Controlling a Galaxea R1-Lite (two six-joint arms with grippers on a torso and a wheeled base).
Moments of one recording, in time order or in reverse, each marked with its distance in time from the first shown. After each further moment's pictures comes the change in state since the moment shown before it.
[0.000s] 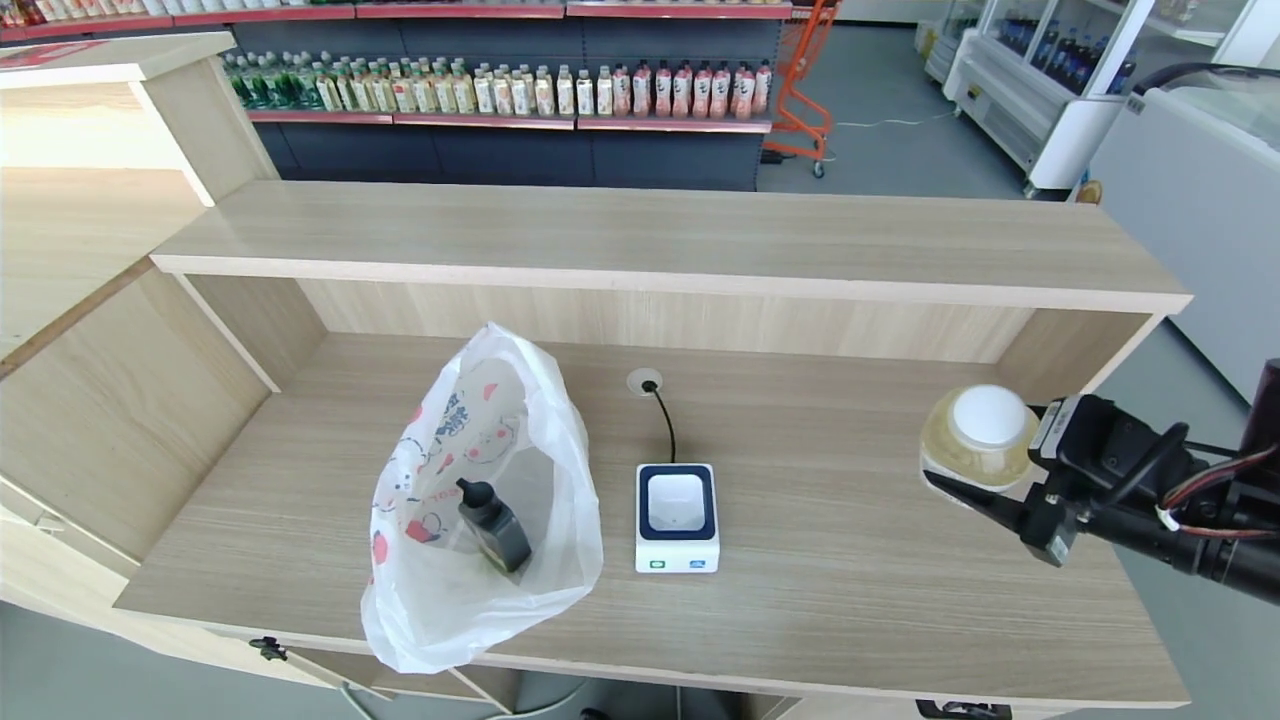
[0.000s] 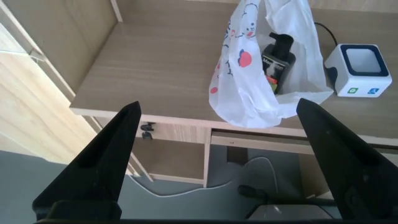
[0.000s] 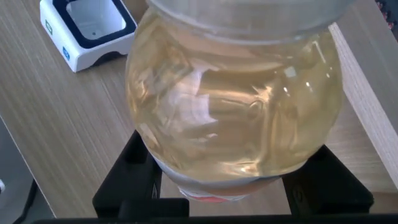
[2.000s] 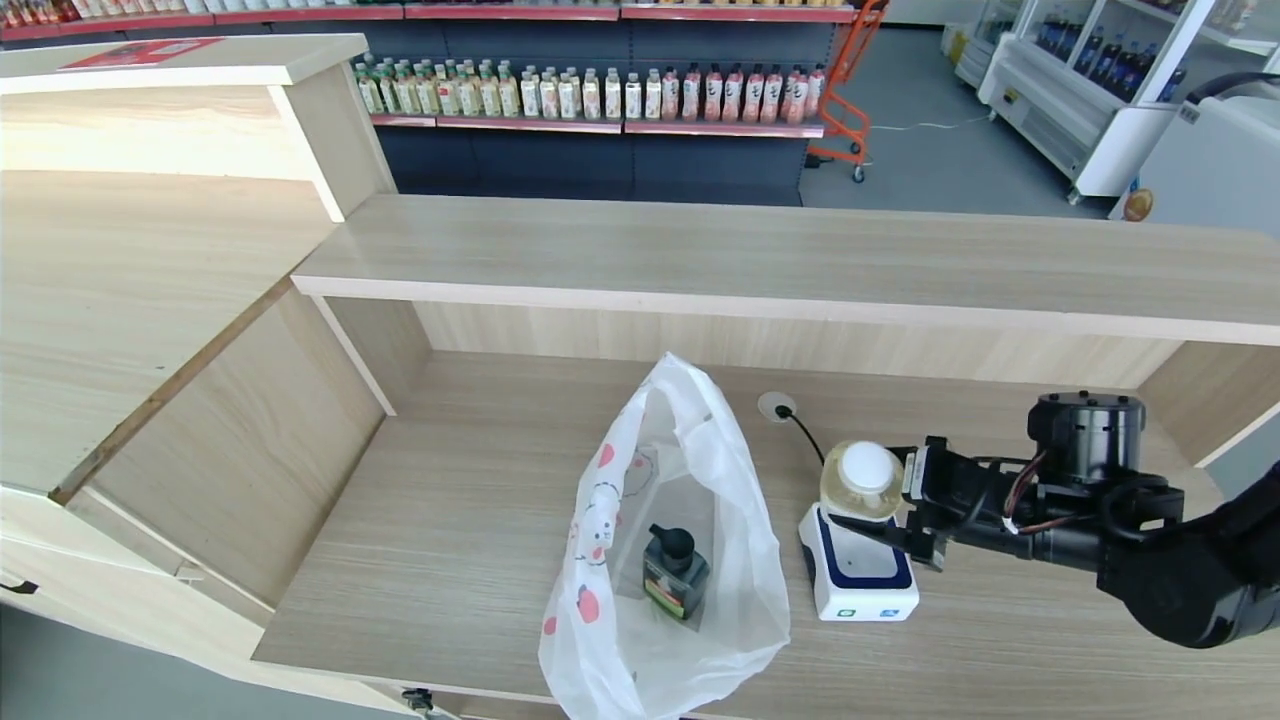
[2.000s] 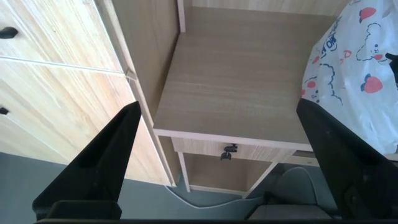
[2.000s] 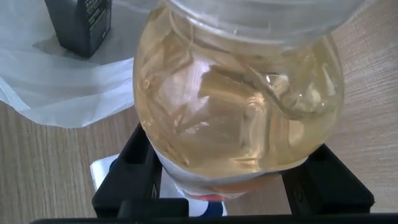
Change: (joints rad) left arm 0.000 0.000 0.000 0.000 0.000 0.000; right arm 0.001 0.453 -0.135 -0.149 0.281 -0.125
